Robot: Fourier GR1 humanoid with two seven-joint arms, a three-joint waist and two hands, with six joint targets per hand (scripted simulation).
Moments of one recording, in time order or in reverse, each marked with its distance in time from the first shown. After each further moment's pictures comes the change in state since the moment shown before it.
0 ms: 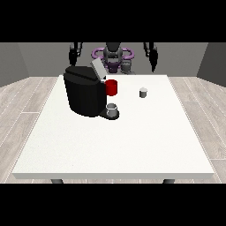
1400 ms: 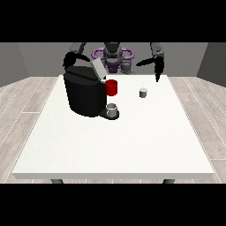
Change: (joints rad) left arm -0.212 0.181 0.113 0.233 -0.067 -0.142 -0.046; right arm -0.043 0.084 -0.035 0.003 -0.029 -0.115 -0.111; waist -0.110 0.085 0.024
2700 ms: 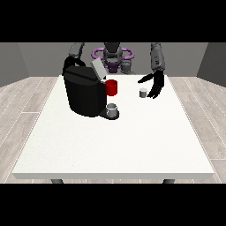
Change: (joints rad) left arm -0.238 0.042 -0.038 0.507 -0.282 0.067 -0.056; right arm -0.134 -0.025 -0.007 0.133 0.041 -0.056 0.117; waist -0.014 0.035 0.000
